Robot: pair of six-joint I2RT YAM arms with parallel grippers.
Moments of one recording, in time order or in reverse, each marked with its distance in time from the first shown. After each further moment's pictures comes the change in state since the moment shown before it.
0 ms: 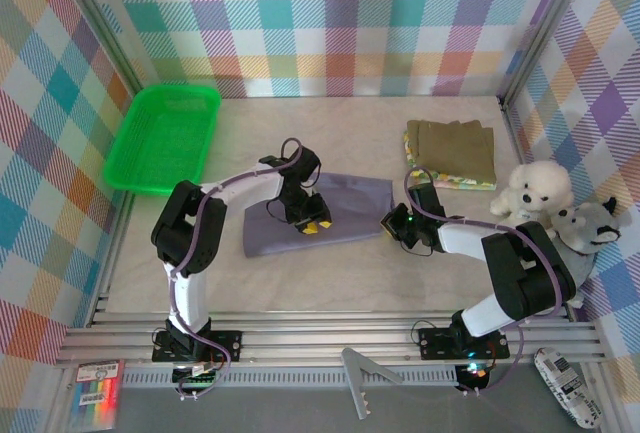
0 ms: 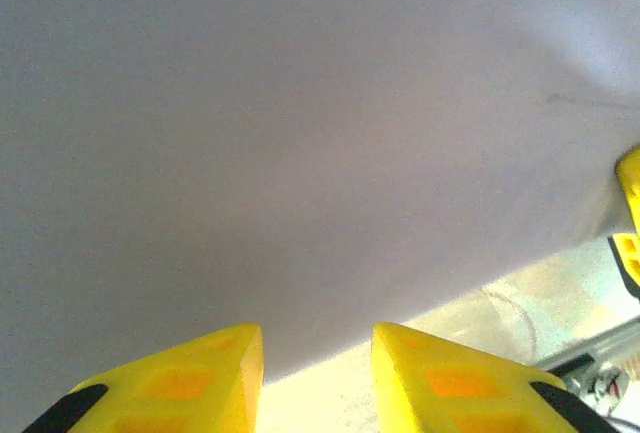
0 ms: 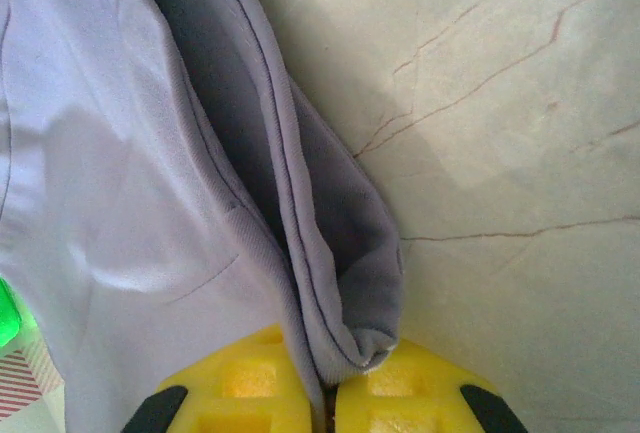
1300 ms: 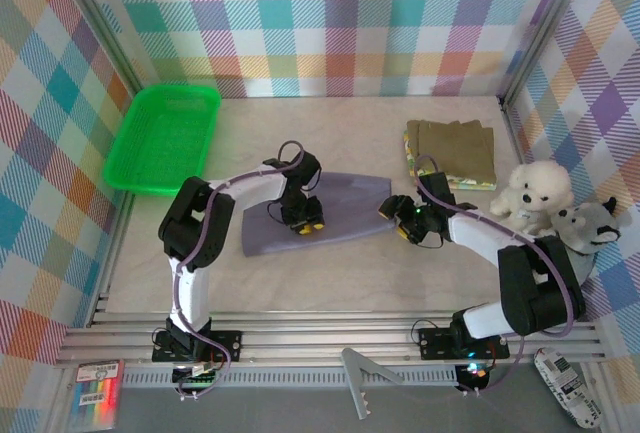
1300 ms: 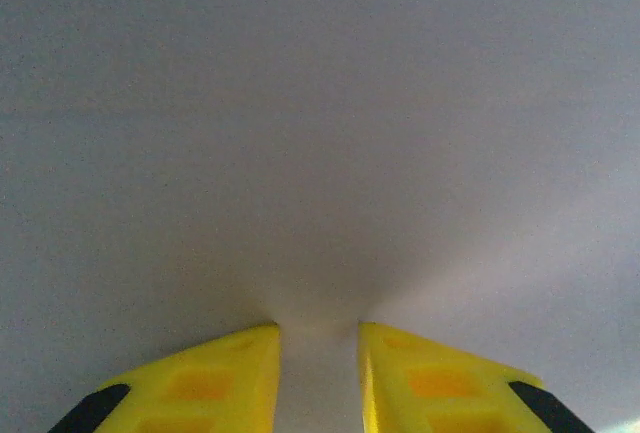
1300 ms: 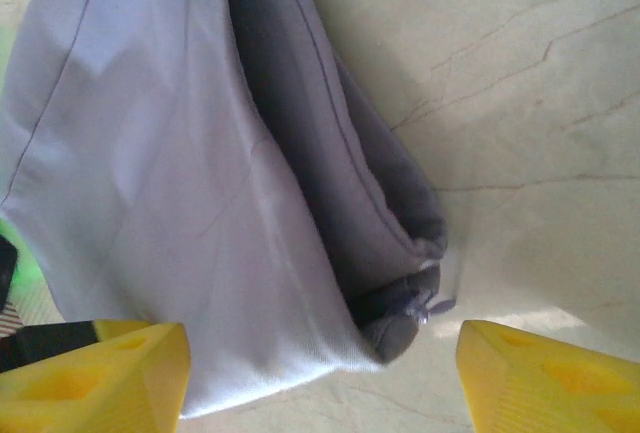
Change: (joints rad) left arm 0.014 0.063 -0.007 0.010 -0.141 -0.031; right arm -0.063 -0.083 0.115 -0.282 -0.086 -0.149
